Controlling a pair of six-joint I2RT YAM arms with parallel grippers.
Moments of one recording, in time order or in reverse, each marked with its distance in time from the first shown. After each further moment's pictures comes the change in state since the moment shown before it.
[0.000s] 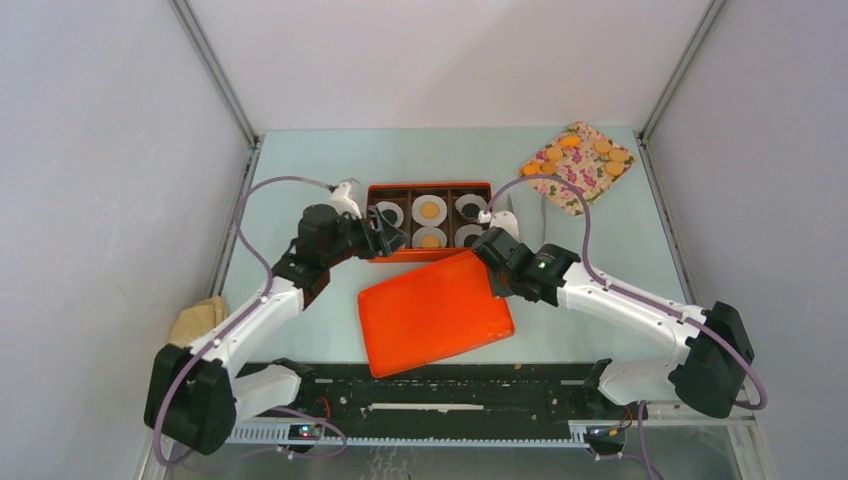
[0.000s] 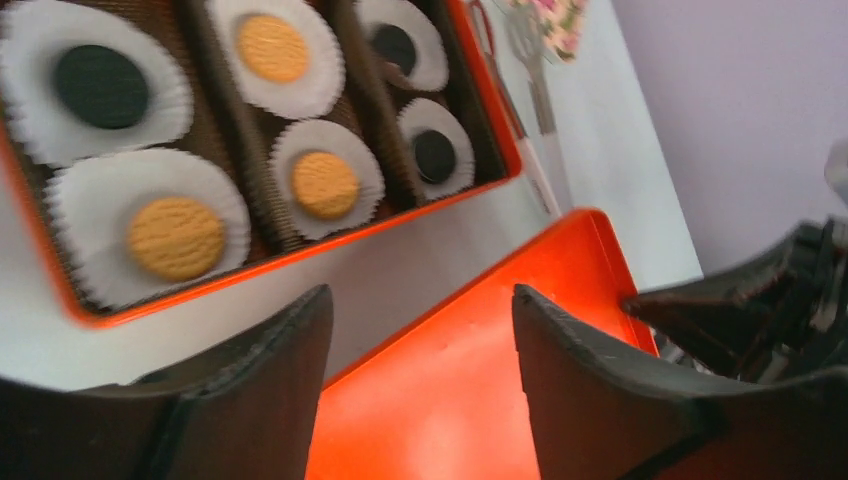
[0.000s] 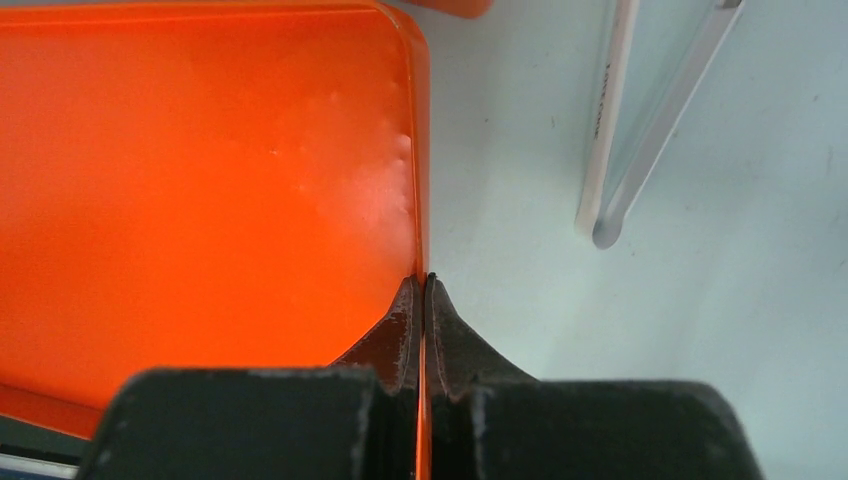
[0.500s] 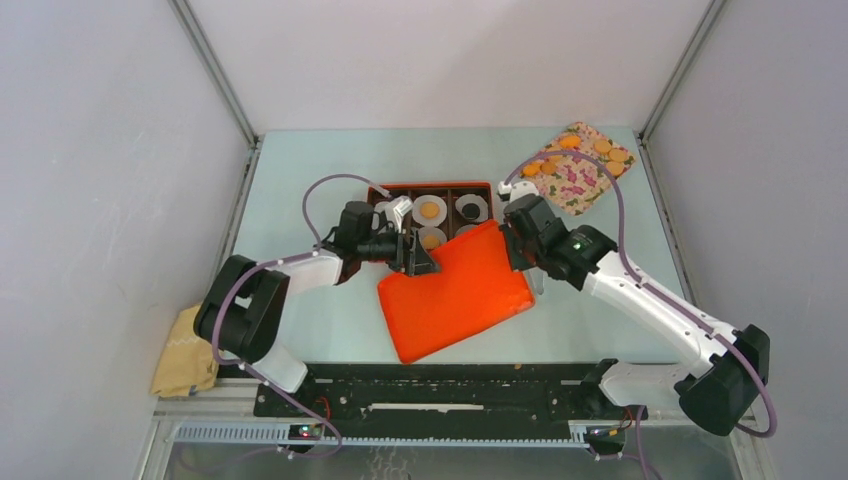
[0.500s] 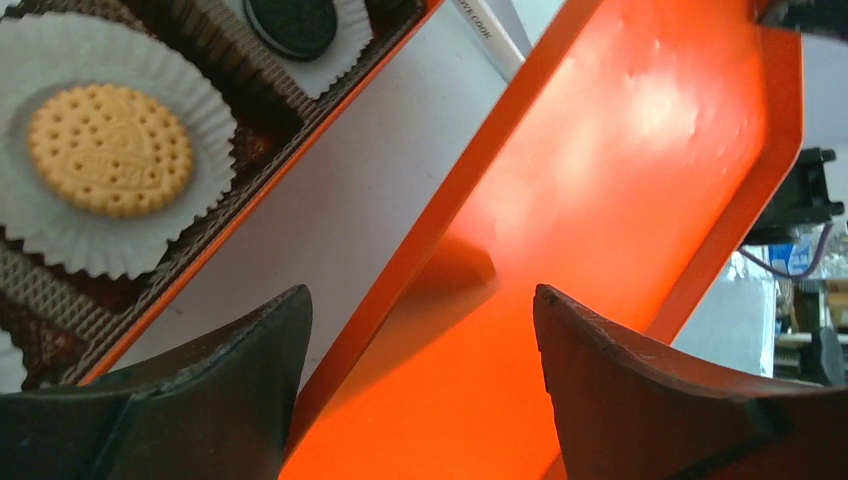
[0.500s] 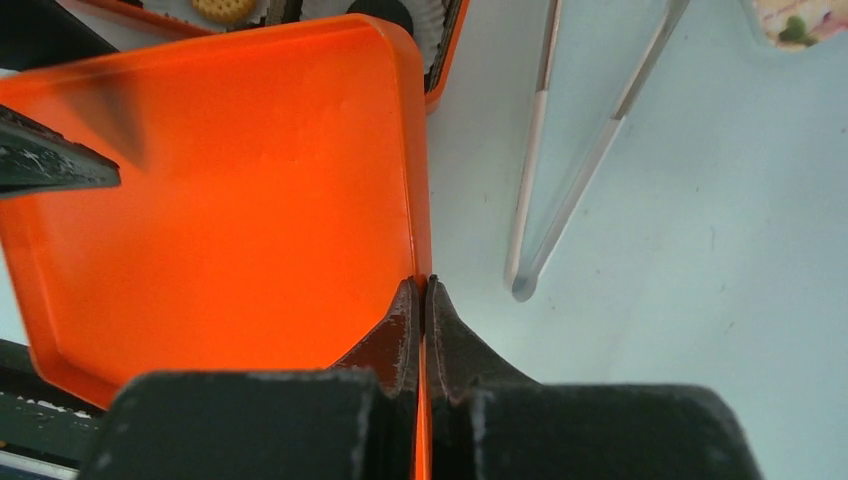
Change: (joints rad) left arm -0.063 0.482 0.030 0.273 0.475 0.217; right arm -0.169 -0.079 0.091 0.005 -0.092 -0.226
